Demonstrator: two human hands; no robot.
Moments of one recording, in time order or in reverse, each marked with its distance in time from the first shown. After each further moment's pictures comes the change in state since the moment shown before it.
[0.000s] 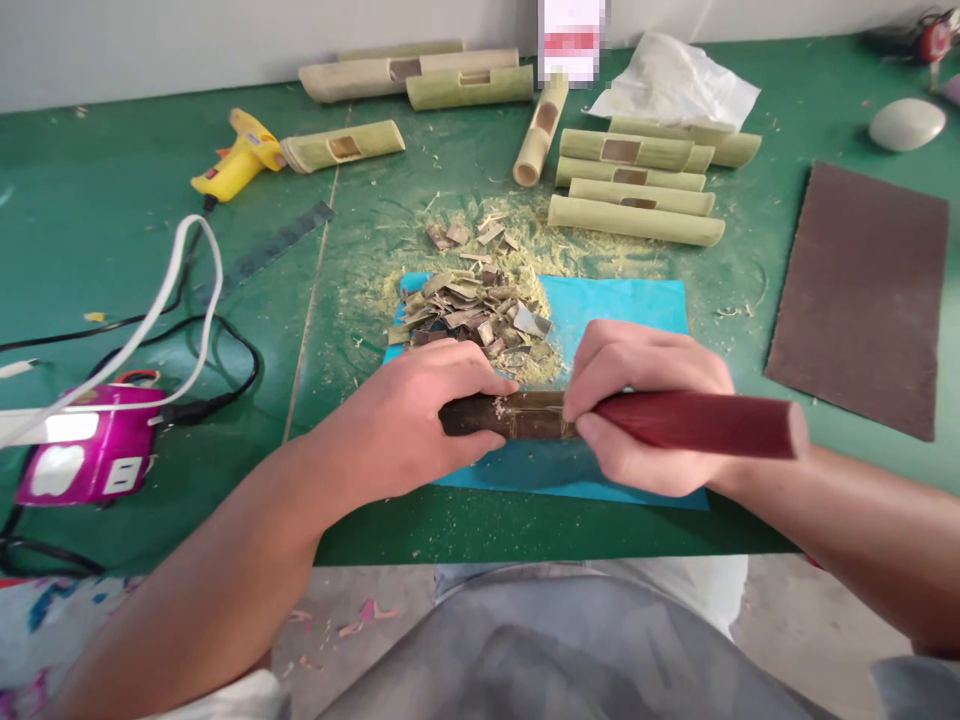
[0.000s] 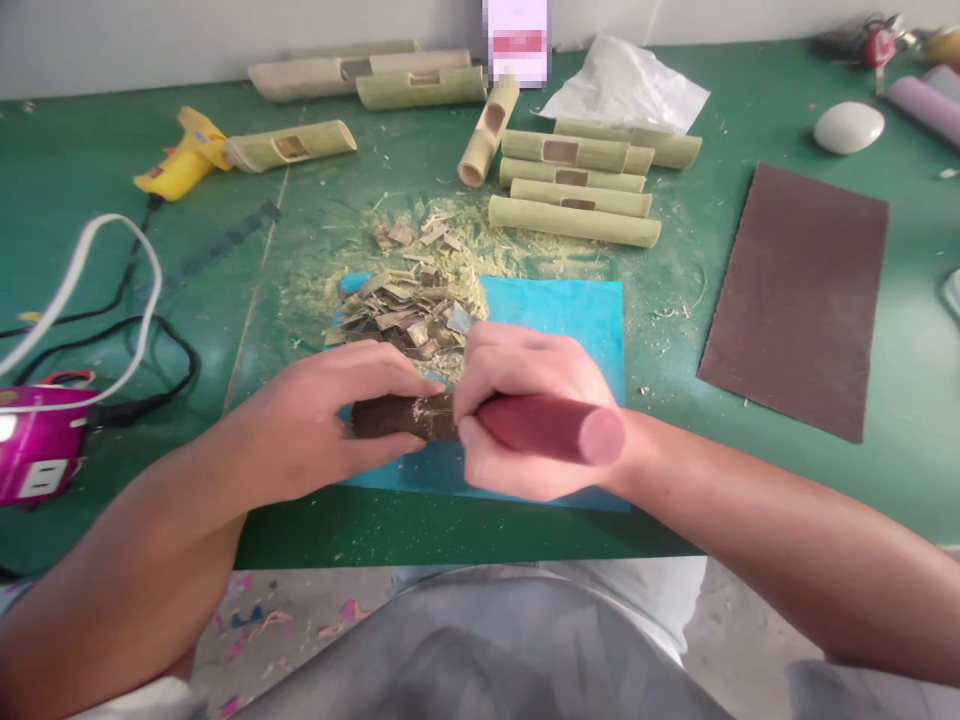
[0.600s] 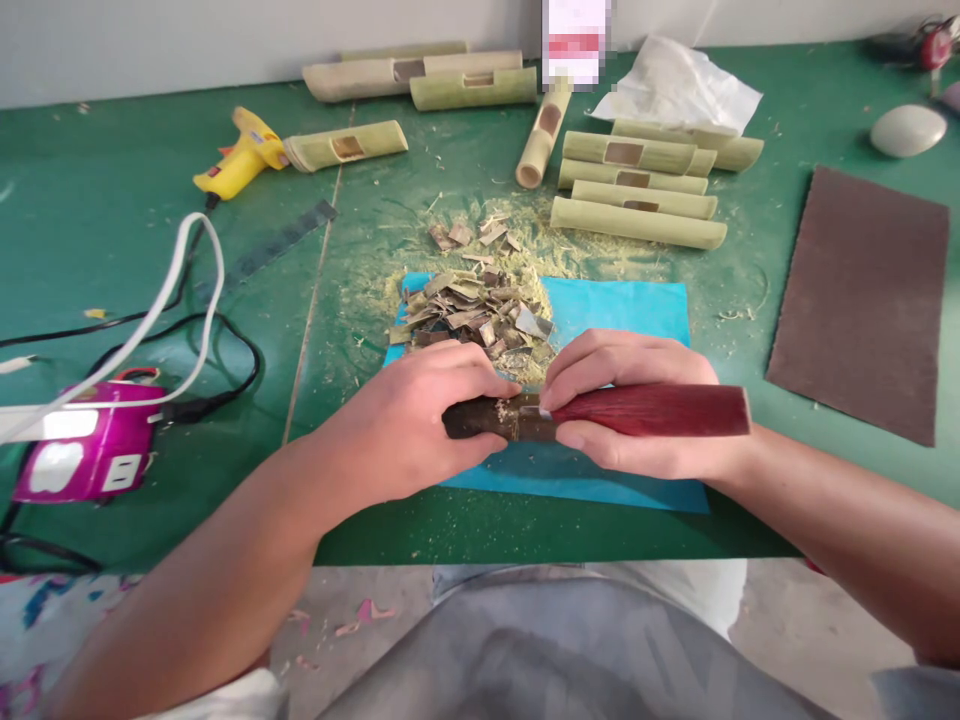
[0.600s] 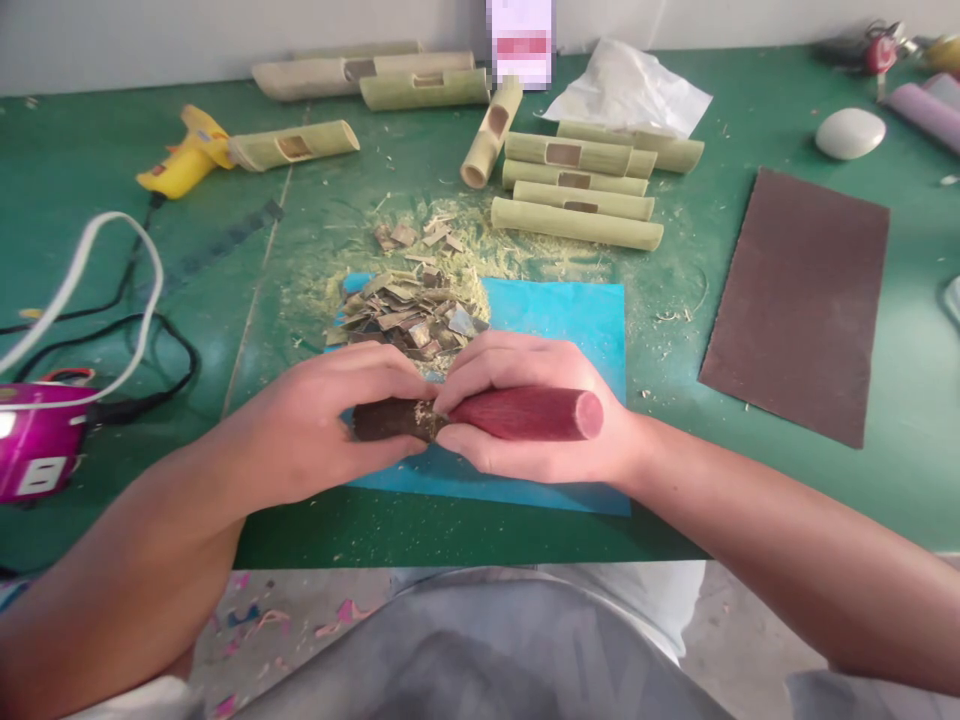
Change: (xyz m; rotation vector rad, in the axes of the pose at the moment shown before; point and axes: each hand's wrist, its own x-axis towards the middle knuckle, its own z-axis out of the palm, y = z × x) left_hand 0.000 0.001 0.001 0.000 0.018 0.046; right_hand -0.002 0.010 0.001 0.164 -0.077 0.013
